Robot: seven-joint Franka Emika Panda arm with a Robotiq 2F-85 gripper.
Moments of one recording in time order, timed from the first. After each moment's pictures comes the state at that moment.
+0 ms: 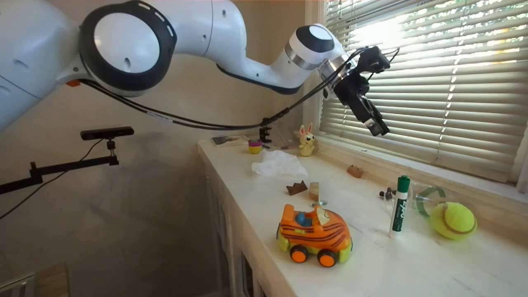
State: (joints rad) arm -0.09 0.87 -0.13 -0.79 -0.66 1.74 -1.81
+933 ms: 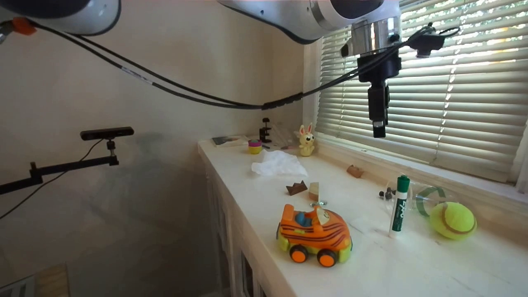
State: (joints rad) arm -0.48 0.58 0.15 -1.13 -0.15 1.92 -2.15
